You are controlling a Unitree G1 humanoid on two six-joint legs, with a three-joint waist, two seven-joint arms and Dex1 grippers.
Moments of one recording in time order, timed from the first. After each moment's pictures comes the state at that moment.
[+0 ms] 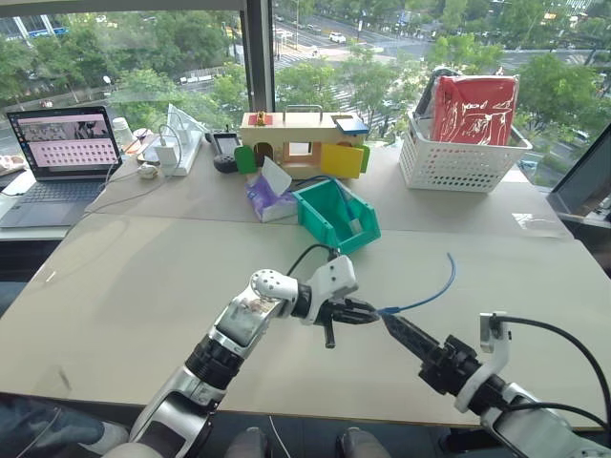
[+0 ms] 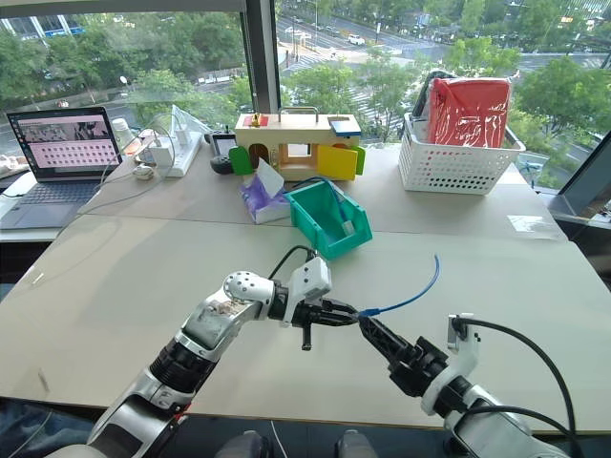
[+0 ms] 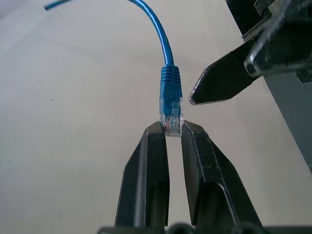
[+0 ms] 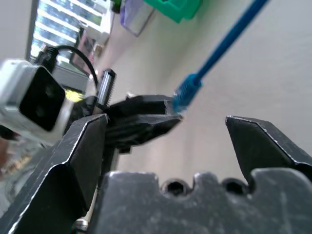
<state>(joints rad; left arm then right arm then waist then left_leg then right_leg) -0.61 0.21 -0.42 0.01 -0.16 0.55 -1.02 0.24 -0.24 -0.36 -0.70 1.74 0.91 -0.37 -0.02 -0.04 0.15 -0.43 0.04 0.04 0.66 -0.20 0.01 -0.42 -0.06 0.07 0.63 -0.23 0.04</state>
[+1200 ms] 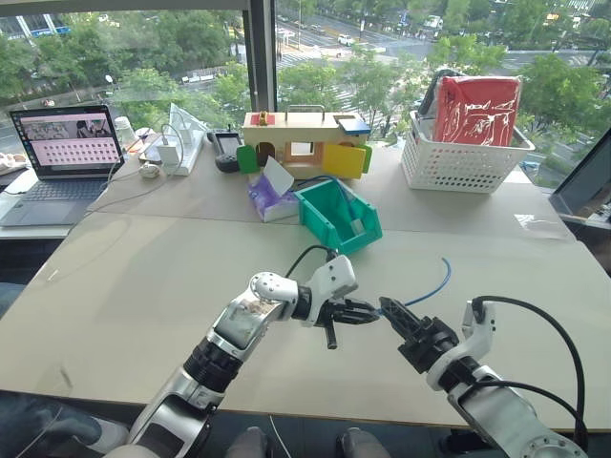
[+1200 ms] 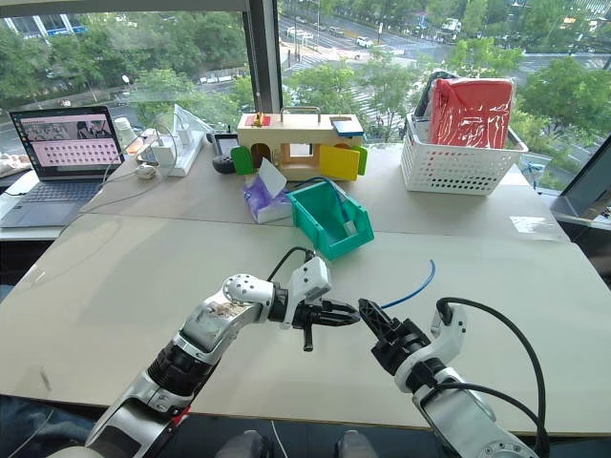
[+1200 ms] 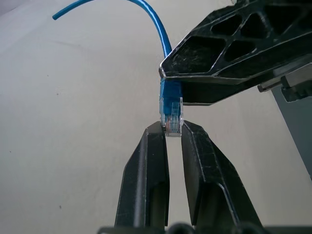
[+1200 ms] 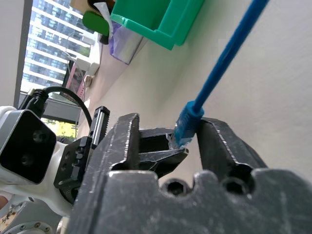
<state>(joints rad) -0.61 0.22 -0.41 -0.02 -0.20 0.58 -0.99 0.22 -0.34 -0.13 -0.70 1.59 0.57 -0.42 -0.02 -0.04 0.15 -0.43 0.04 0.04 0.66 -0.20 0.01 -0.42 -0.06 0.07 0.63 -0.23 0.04</state>
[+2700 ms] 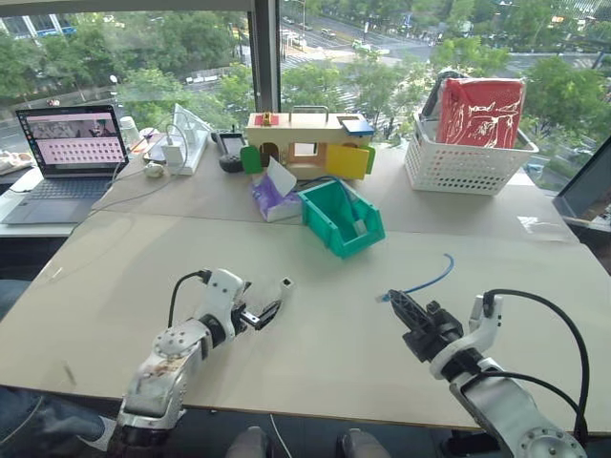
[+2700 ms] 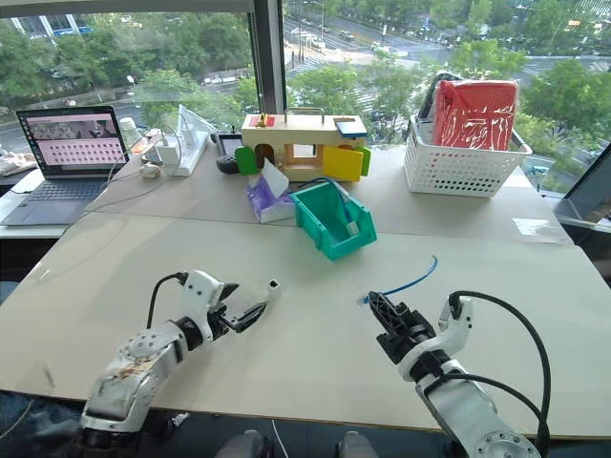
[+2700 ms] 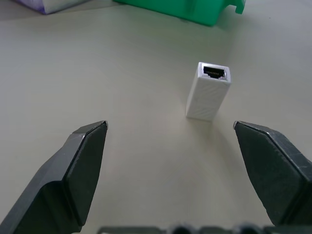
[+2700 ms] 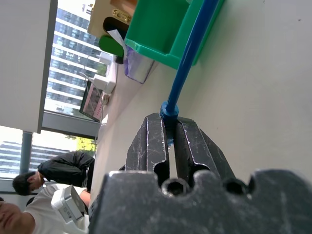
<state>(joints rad) -0.17 0.35 -0.05 -0.20 -0.20 0.47 -0.50 0.18 -0.32 -0.13 -0.64 1.64 0.49 -0.39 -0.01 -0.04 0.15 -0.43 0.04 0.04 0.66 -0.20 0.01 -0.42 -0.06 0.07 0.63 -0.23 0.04</state>
